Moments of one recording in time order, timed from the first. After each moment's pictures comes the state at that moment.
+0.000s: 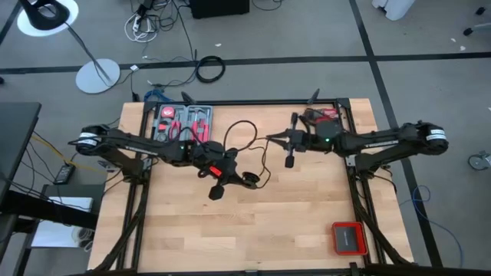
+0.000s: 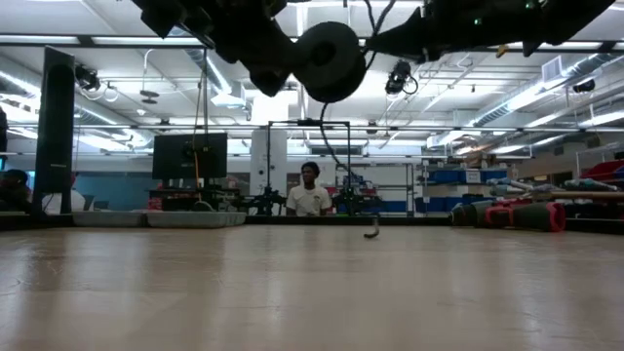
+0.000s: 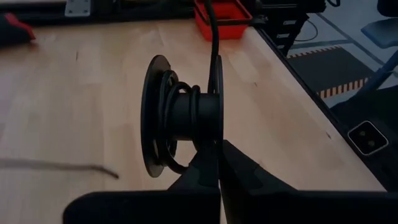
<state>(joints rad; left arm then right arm) -0.05 1.45 0.93 -0.01 0.27 0.03 -0.10 1.14 0.60 0.51 0.07 -0.30</state>
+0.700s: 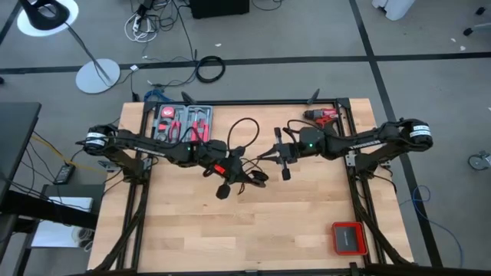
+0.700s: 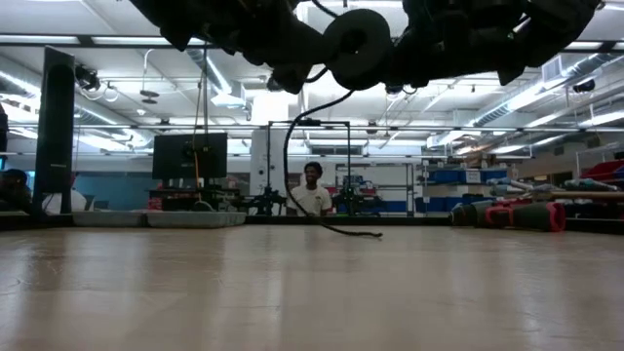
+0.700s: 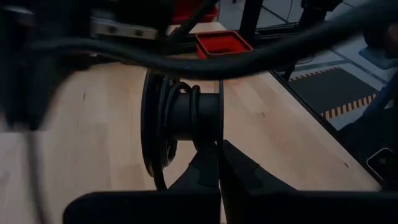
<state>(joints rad) -0.03 1.53 0.93 0.20 0.30 0.07 -0.10 1.34 0.60 0.61 -0.21 -0.33</state>
